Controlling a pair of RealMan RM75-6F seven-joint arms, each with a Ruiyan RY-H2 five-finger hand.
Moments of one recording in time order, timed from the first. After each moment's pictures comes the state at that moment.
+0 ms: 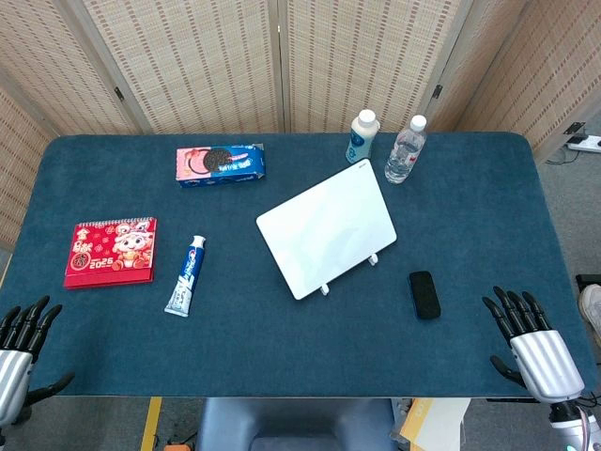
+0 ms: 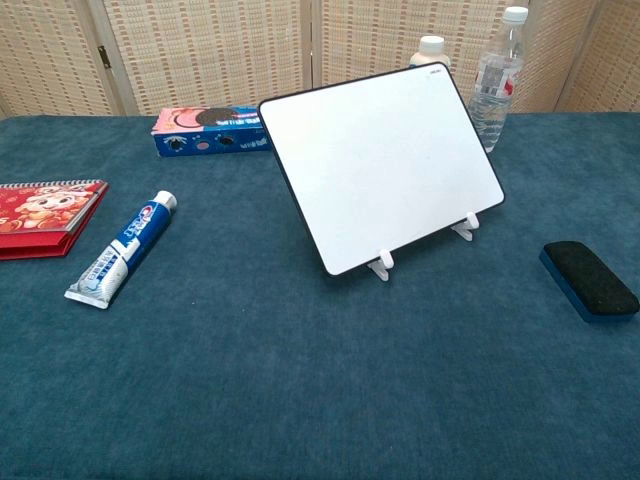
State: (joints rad) left arm 0.02 -1.05 0.04 -1.66 1.70 1.64 0.08; right arm 0.03 -1.11 -0.06 -1.59 -1.71 1.51 -0.14
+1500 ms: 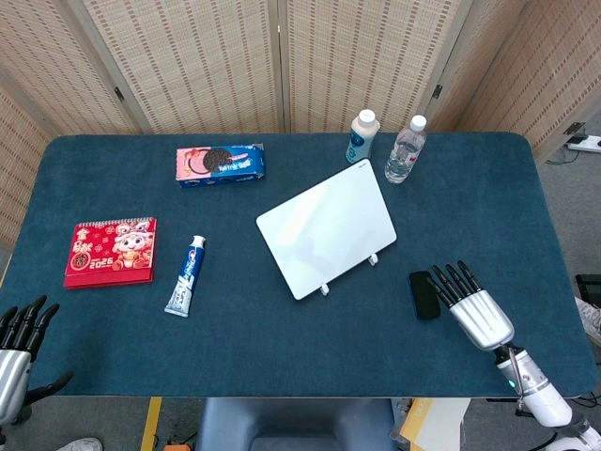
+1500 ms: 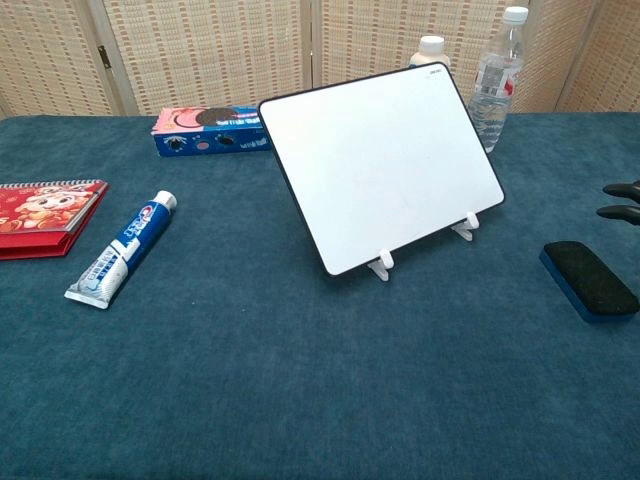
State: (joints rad) left arm 0.02 -1.06 0.03 -1.67 1.67 1.63 0.10; right arm 0.28 -1.53 -0.03 -0.84 -1.80 1.41 -0.16
